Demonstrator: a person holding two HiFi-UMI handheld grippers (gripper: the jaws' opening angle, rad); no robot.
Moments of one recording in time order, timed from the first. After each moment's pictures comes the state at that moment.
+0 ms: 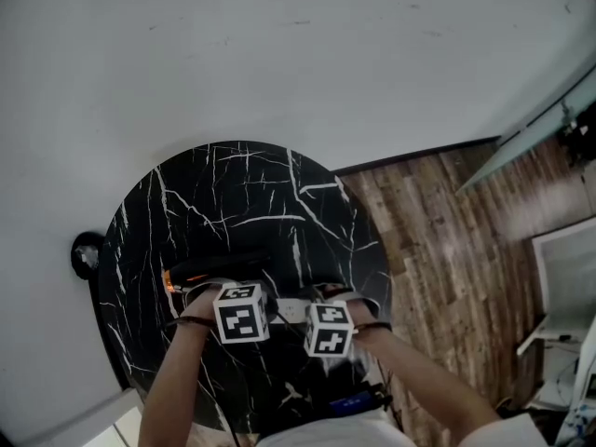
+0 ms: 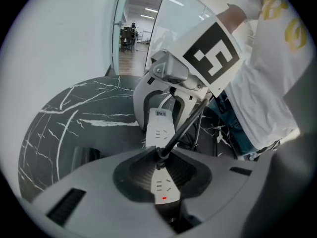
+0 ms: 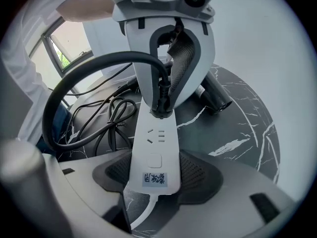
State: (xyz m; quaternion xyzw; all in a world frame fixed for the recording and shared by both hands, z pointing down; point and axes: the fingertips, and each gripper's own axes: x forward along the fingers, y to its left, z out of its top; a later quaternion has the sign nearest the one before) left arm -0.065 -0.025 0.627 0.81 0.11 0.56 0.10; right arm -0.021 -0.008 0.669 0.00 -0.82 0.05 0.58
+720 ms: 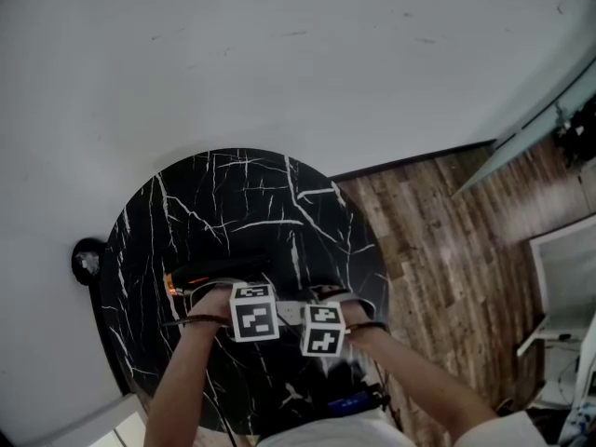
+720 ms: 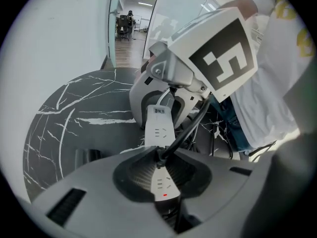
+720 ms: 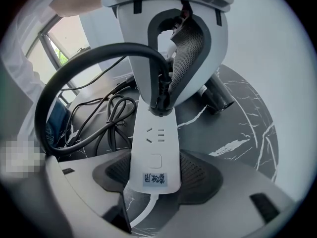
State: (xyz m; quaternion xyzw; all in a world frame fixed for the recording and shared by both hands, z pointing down) left arm -0.066 -0.025 0.623 0.78 0.12 0.61 0.09; right arm -0.022 -0.010 0.673 0.00 -0.80 0.05 0.60
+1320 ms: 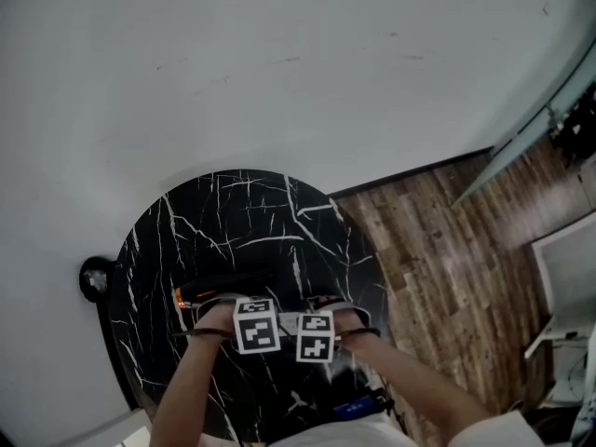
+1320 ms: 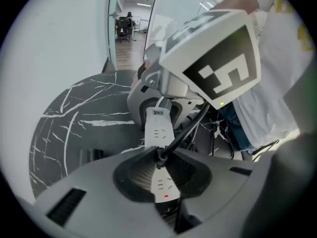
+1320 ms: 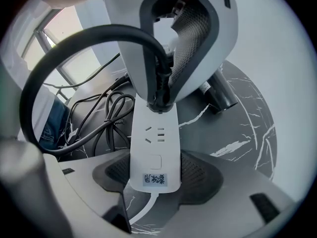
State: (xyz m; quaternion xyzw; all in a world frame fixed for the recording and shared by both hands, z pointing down) left arm -0.067 -0.024 0.618 0.78 0.11 0.61 0.07; right arm -0.024 -0.010 0.676 0.00 -0.78 0.04 0.63
